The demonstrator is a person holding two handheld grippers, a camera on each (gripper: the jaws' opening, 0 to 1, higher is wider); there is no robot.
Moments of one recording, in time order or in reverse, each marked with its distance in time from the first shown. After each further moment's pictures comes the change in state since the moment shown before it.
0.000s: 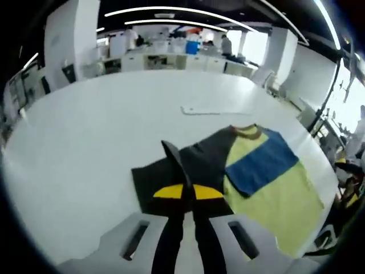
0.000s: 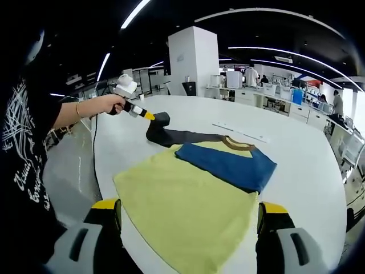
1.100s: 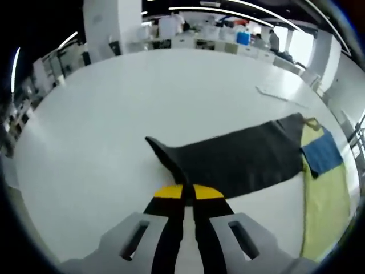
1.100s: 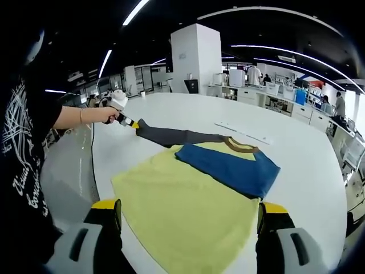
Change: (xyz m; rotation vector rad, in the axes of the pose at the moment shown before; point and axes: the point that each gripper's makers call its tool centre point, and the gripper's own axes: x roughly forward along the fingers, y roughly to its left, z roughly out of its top) left arm -0.017 0.146 -0.076 -0.144 0.093 0.313; right arm 0.014 0.013 0.017 -0.019 0.016 0.013
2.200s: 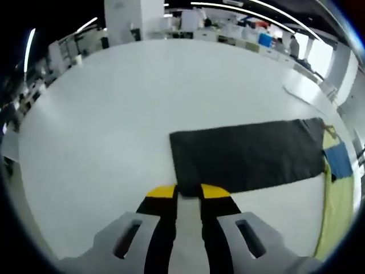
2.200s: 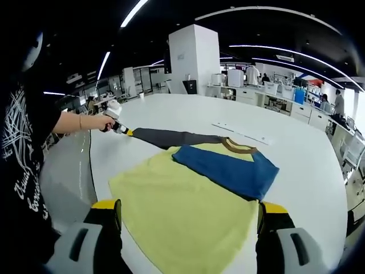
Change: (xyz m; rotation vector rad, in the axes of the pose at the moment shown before) left arm 0.011 0.049 -0.040 -0.142 0.051 0.117; right arm 0.005 -0.006 0.002 0.007 0.008 -0.005
